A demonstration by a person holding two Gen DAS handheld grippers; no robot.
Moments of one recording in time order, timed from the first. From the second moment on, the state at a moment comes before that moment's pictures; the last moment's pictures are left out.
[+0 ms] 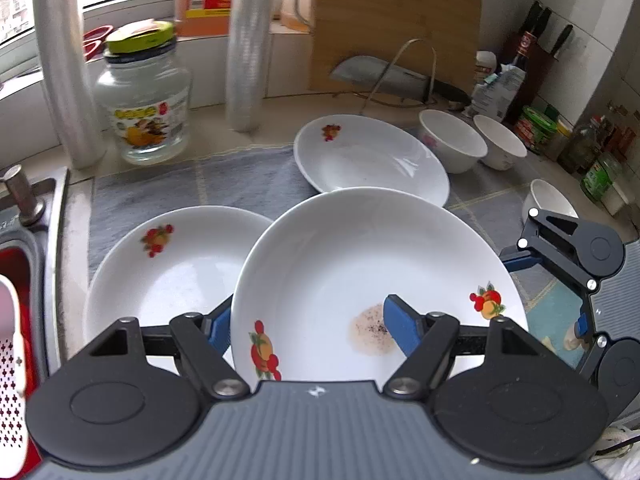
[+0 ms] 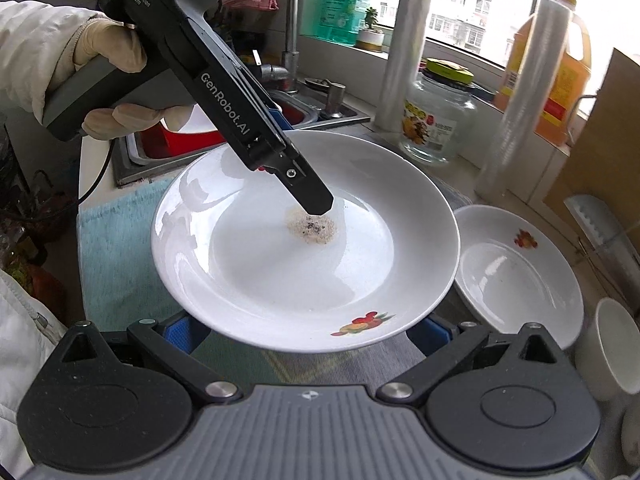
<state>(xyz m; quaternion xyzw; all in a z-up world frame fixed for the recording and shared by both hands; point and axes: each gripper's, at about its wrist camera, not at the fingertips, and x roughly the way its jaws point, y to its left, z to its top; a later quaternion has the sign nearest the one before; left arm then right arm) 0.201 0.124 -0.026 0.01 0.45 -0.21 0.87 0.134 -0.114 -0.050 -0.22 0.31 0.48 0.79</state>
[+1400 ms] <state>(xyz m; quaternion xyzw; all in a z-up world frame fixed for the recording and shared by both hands) 0.238 0.210 -0.043 -0.02 0.45 -0.17 0.88 0.185 -0.026 -0.060 -0.24 0.31 0.51 0.76</state>
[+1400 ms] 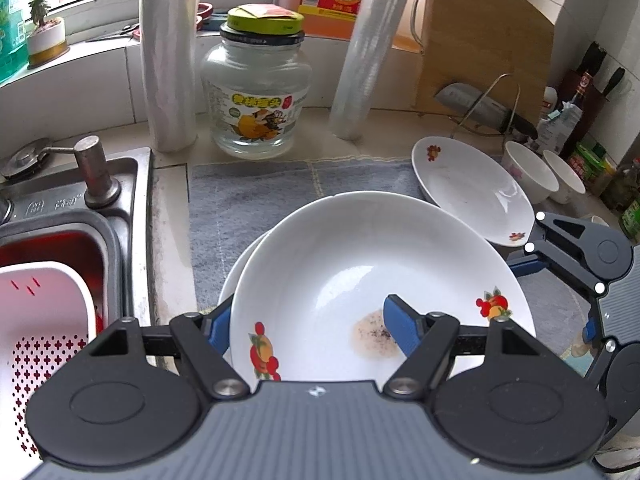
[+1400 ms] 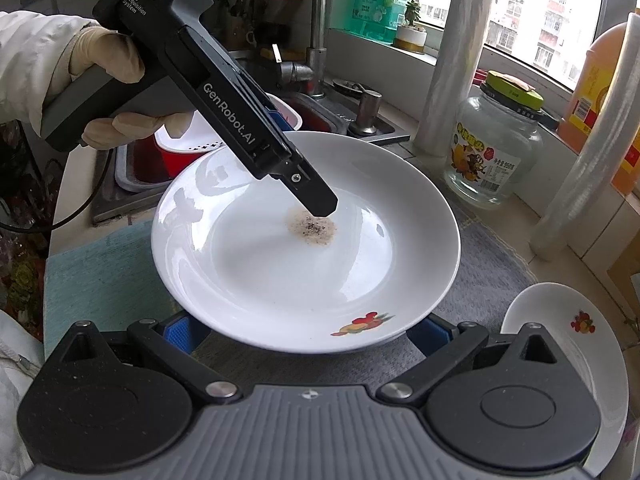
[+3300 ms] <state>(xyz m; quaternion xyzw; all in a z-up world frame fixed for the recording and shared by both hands) 0.257 0.205 -0.056 -0.02 0.46 -0.17 0.87 0.215 -0.008 -0.072 -0.23 0.42 0.50 0.72</state>
